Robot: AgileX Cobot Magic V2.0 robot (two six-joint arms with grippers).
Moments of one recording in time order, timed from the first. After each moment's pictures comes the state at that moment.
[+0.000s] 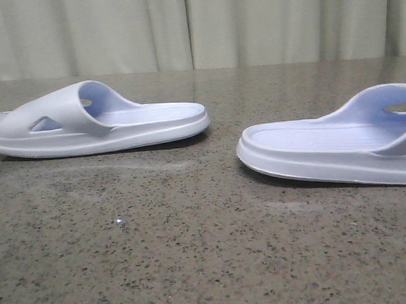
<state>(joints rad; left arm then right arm) 0.38 1.31 -0.76 -1.28 1.10 1.01 -0.47 1.23 -0.77 0.68 1.01 -0.56</state>
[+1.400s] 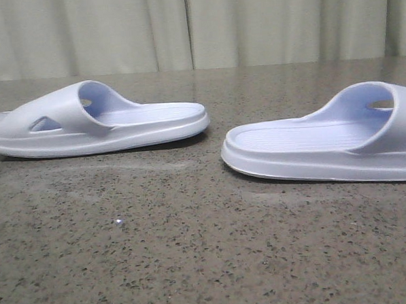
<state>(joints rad) 0.38 1.45 -0.77 -1.28 1.11 1.01 -0.47 1.27 -0.77 0.76 1.05 -0.62</state>
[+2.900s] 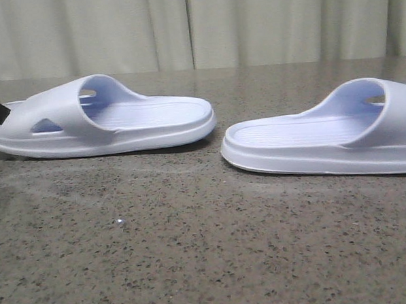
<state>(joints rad) 0.24 1.72 -0.99 -1.21 1.17 1.00 -0.47 1.27 -0.77 0.81 1.02 -0.64</state>
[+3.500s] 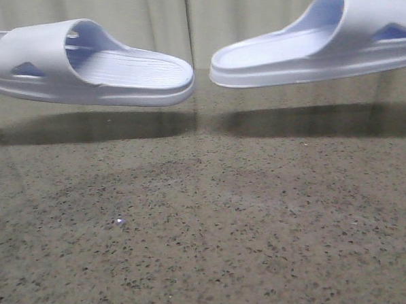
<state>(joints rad) 0.28 1.59 -1.09 -1.21 1.18 0.95 -0.47 1.25 -0.95 0.99 1.07 -0.69</state>
